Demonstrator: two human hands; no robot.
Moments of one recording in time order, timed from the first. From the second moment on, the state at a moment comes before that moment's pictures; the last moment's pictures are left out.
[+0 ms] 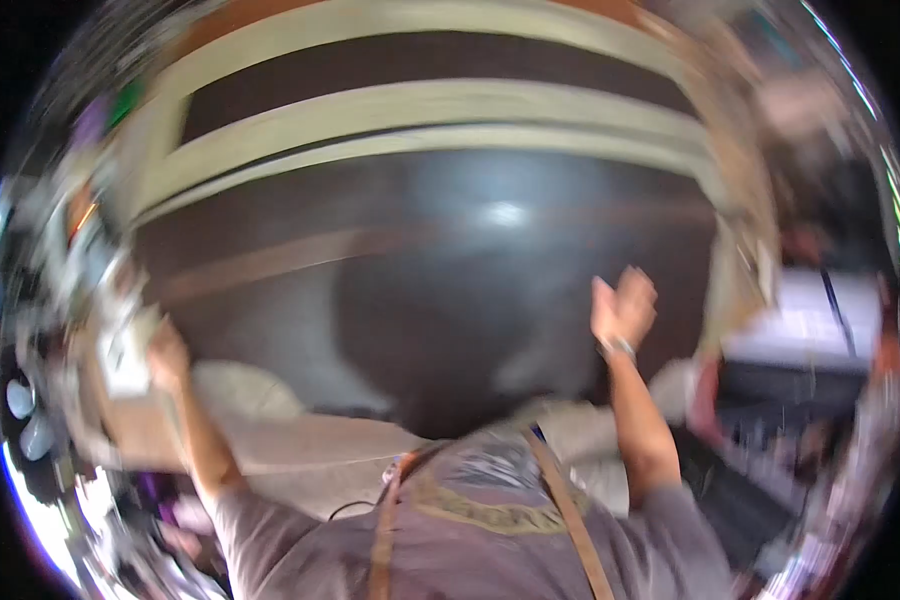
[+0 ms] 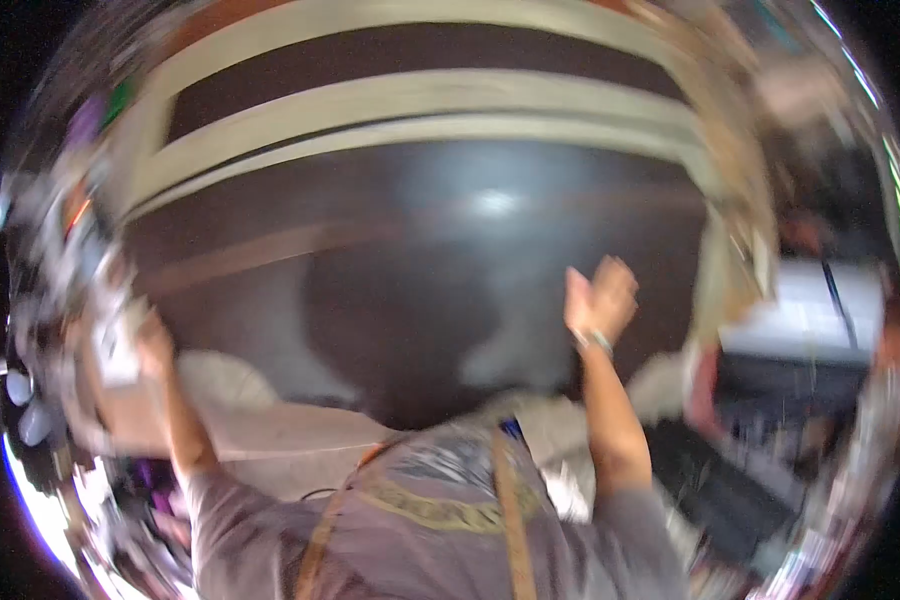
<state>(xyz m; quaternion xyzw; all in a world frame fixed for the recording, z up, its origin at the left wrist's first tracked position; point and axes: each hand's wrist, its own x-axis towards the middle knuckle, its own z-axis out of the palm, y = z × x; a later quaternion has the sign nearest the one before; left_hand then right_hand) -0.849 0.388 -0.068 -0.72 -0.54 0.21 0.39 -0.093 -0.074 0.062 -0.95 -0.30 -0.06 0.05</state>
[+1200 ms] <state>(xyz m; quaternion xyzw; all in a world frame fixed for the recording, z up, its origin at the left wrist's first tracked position) -0.114 0.195 0.004 -0.87 -0.46 -0.17 0.00 0.383 -0.092 -0.012 -0.96 -0.26 -0.03 0.12</state>
